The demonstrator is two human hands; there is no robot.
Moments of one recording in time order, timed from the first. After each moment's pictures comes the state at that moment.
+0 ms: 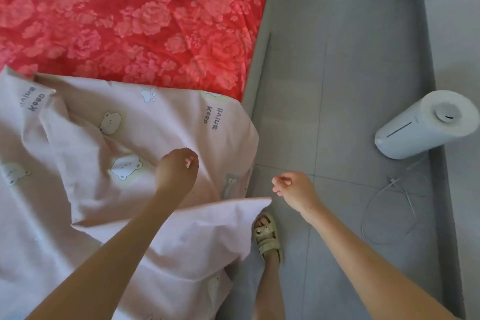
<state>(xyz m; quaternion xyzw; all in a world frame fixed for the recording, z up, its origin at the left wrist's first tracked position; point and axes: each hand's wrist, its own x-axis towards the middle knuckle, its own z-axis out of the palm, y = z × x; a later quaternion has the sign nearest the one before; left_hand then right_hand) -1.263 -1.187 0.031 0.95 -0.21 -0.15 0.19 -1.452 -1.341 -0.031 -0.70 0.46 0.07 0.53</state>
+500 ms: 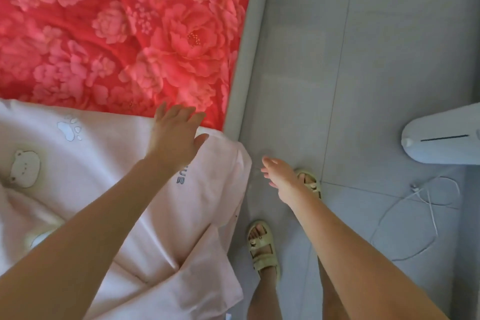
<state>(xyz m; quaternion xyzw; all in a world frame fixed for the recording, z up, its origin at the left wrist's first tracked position) -1.093 -1.387 -0.096 0.84 -0.52 -0.11 -0.10 -1.286 -1.492 -0.204 -0.43 0.59 0.17 0.66</state>
